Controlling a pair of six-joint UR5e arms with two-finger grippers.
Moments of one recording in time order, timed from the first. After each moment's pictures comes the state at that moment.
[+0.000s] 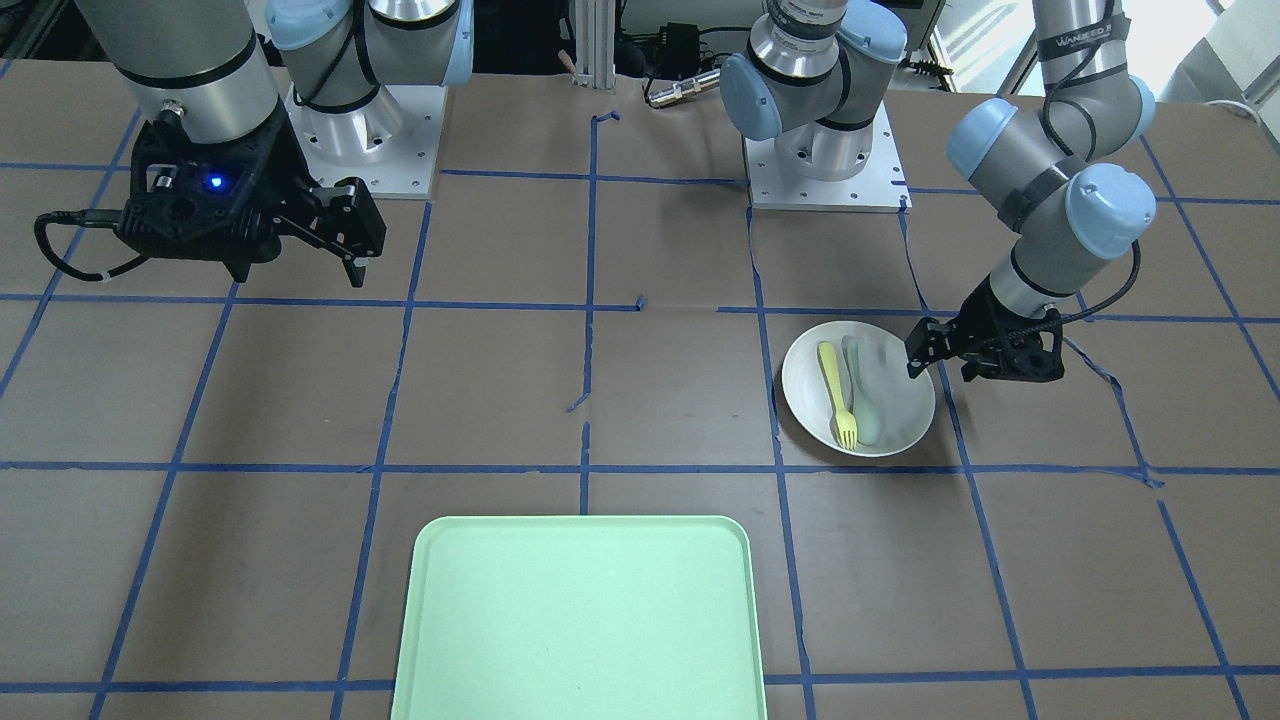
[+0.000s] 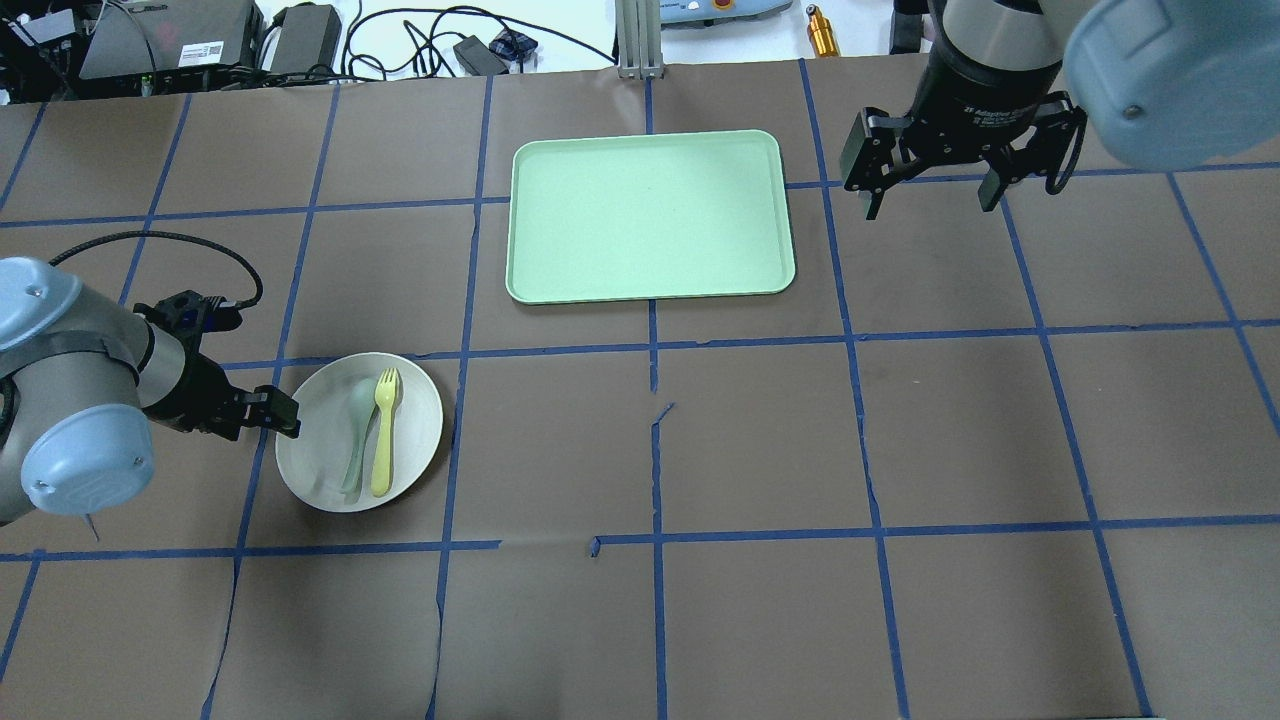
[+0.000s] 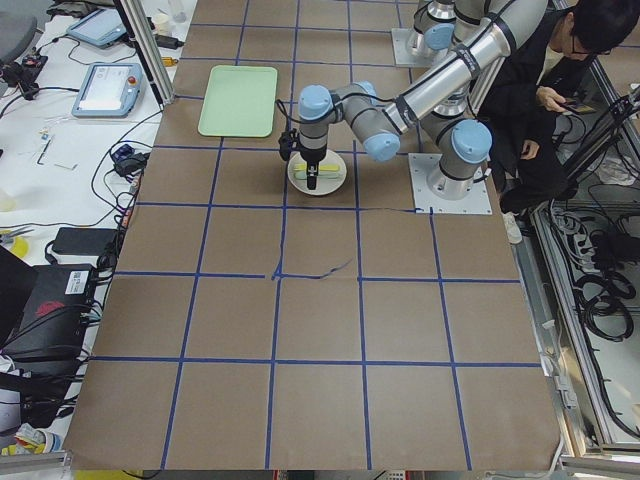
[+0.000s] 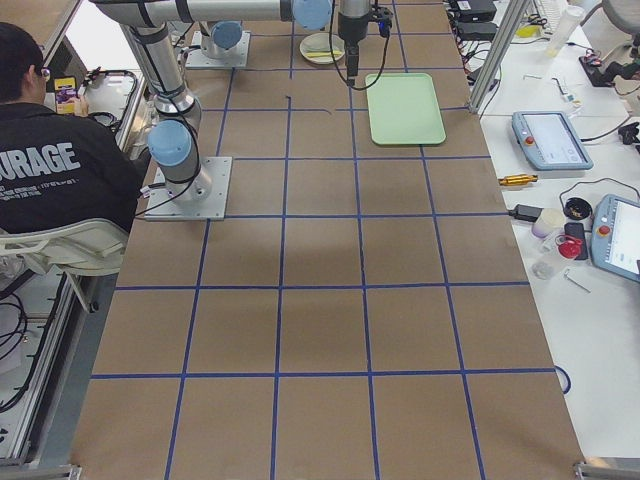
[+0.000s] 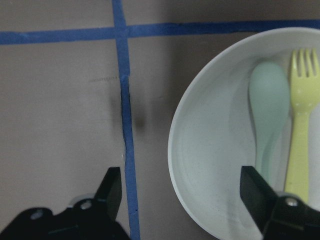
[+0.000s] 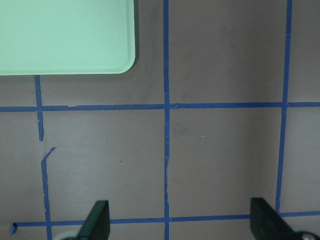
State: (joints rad) left arm -1.05 -1.70 -2.25 -0.80 1.49 0.53; right arm 1.61 -1.53 1.53 -1.60 -1.62 0.04
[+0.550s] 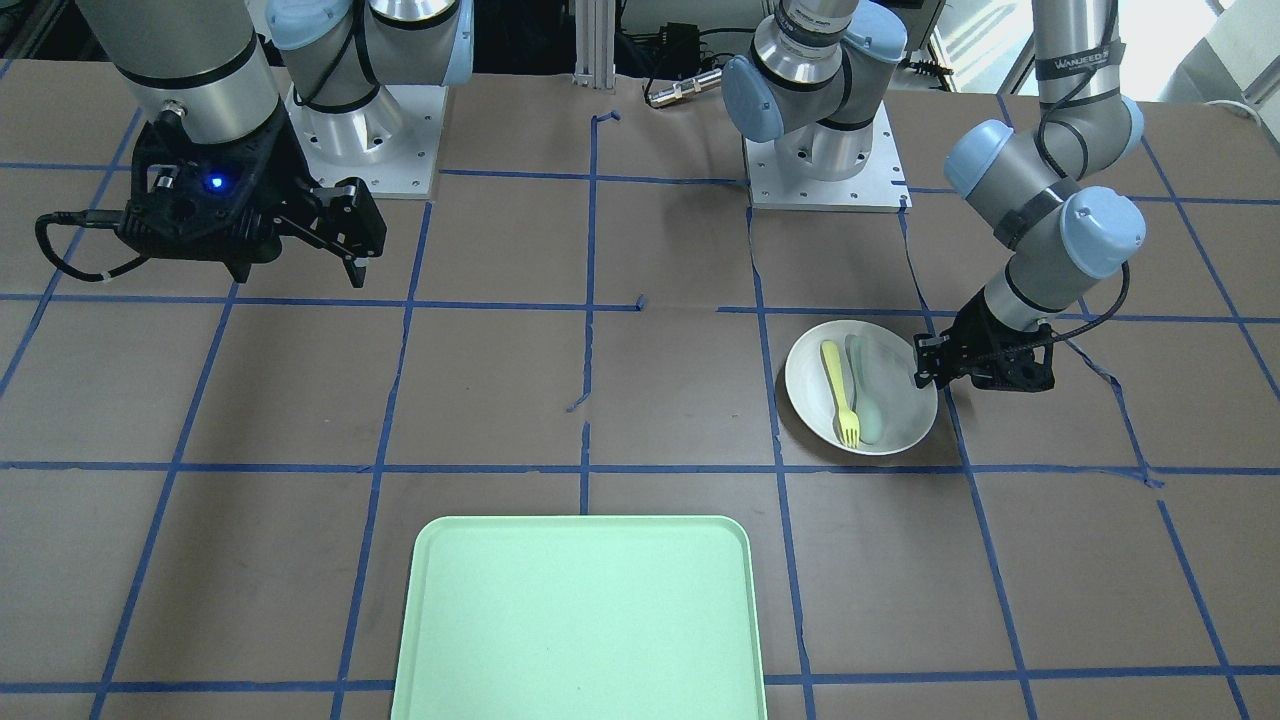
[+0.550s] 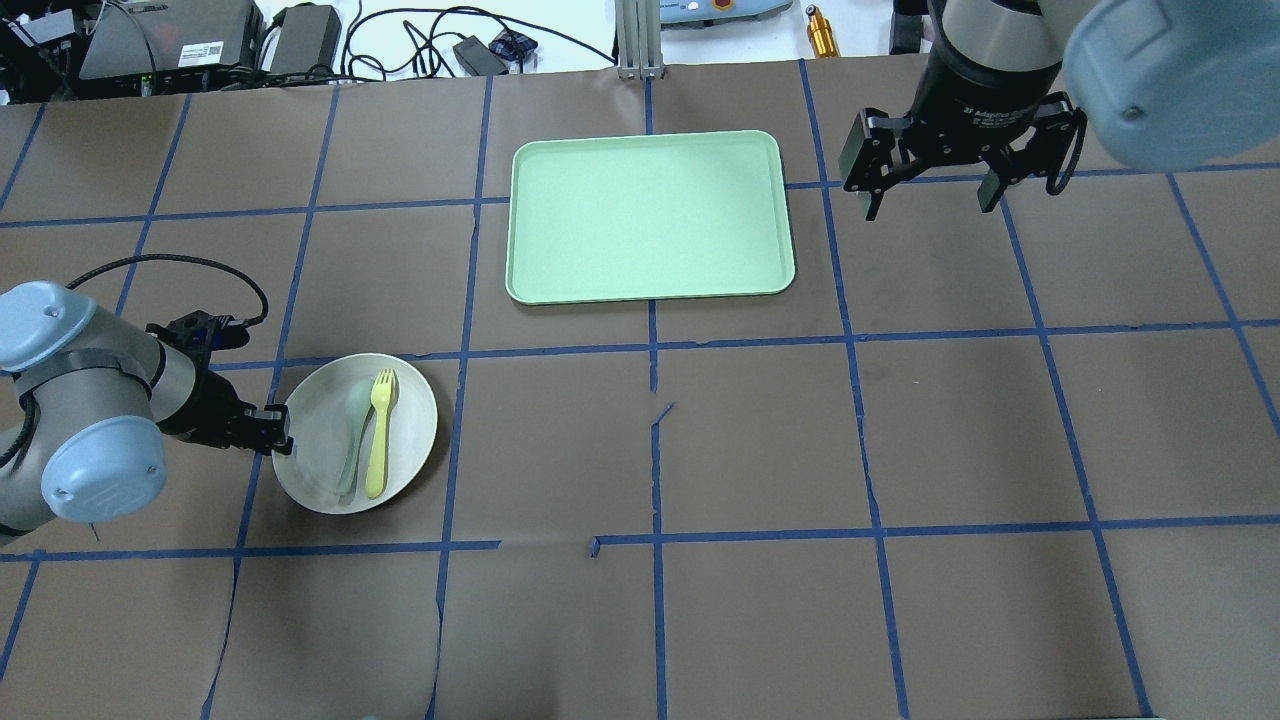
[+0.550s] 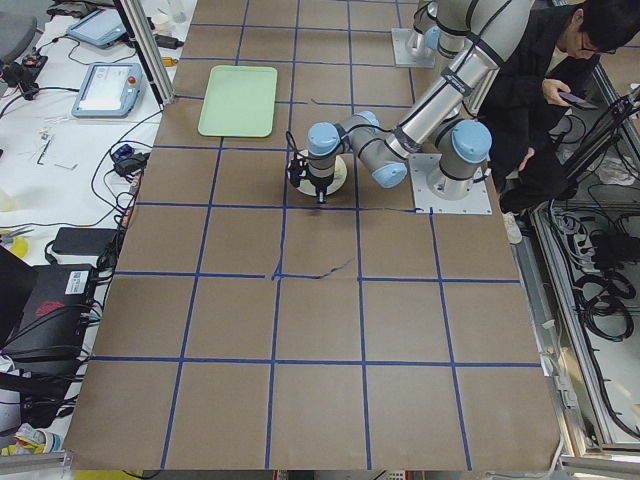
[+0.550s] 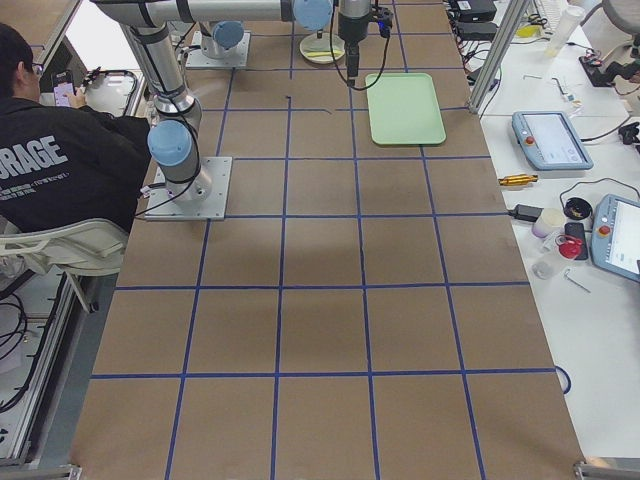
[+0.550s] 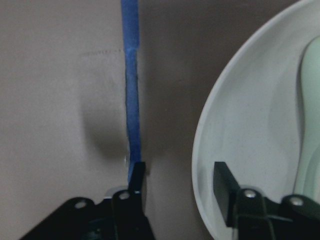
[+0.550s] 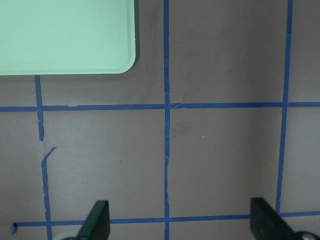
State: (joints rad) left arm -1.04 -1.74 -2.25 -0.78 1.48 0.52; right arm 1.61 -1.53 1.53 -1.60 -1.62 0.04
